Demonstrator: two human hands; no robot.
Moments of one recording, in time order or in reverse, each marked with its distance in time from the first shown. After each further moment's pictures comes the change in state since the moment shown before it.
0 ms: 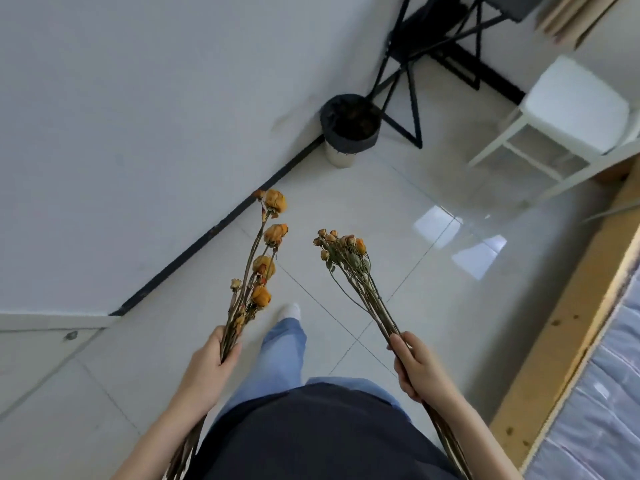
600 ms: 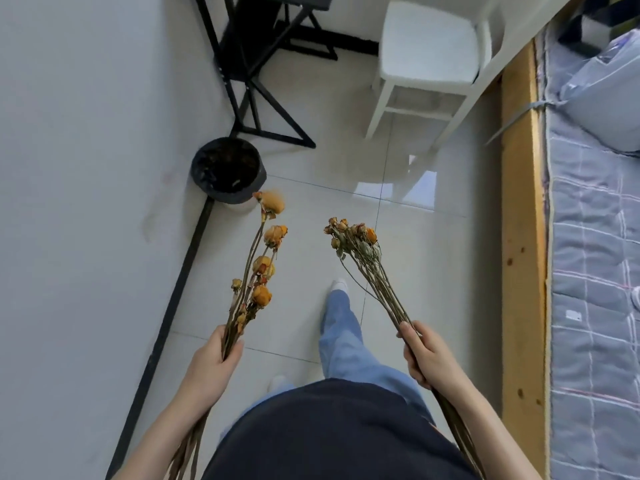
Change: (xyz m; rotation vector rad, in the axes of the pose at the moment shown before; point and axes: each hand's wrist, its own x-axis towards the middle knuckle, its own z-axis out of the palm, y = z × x) left_hand 0.230 0.233 0.062 0.298 -0.375 0.206; right_hand 0.109 -0.031 -0.150 0.440 0.354 0.155
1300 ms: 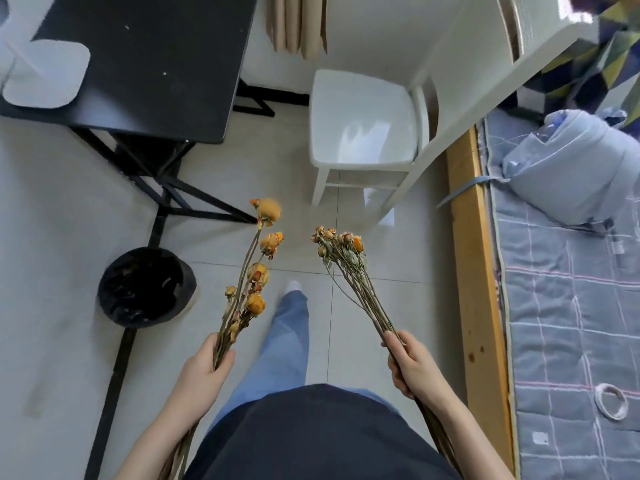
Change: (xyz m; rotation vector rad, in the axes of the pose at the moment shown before) left_hand 0.294 0.318 0.022 0.064 -0.098 0.086; right_hand 0.260 -0.196 -0.211 0.123 0.083 0.075
